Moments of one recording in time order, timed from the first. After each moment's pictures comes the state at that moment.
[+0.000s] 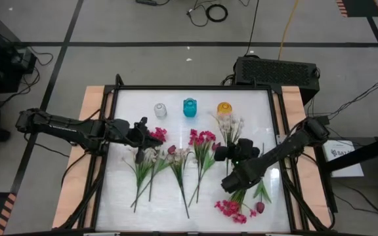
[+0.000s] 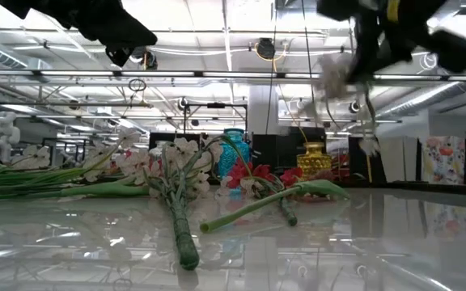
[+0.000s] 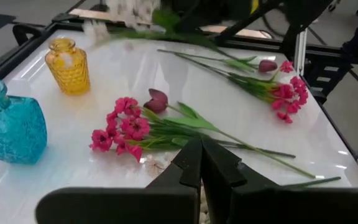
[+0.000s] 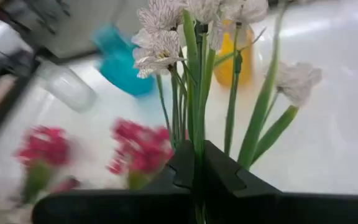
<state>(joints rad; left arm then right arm) -0.10 0.89 0.60 -0.08 -0.04 -0.14 0.52 1.74 1.31 -1.41 0.98 2.36</state>
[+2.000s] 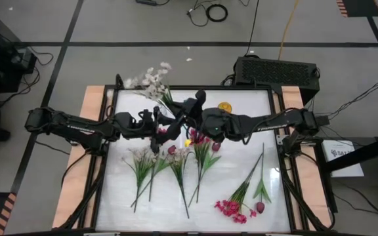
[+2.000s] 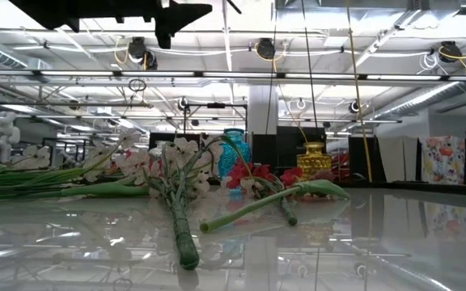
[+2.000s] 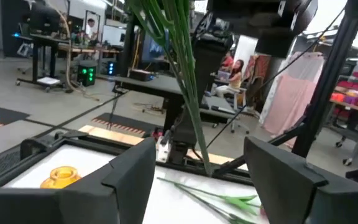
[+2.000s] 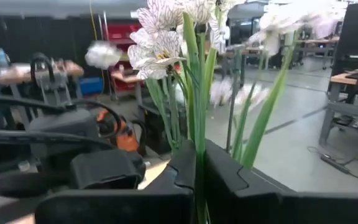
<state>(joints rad) -0.01 1.17 0.60 0.71 -0.04 -0.20 0.11 1.78 1.69 0.11 0.70 0.09</state>
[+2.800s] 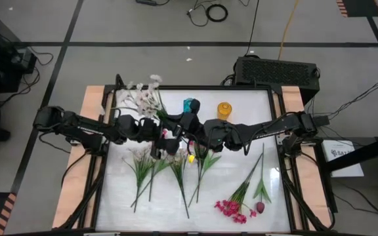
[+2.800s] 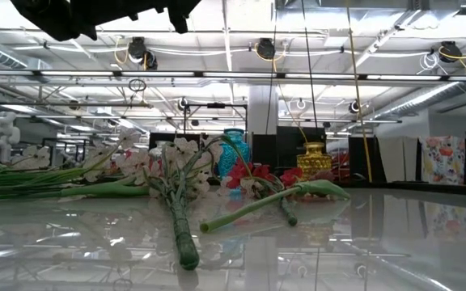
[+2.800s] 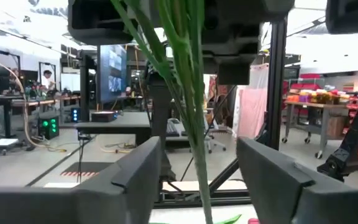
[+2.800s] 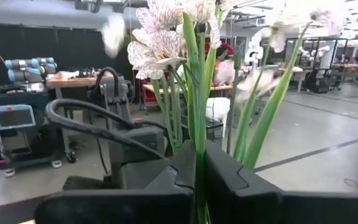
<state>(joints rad) -0.03 1.31 0.60 1.01 0.12 -0.04 0.19 1.81 1.69 0.24 0.64 -0.02</state>
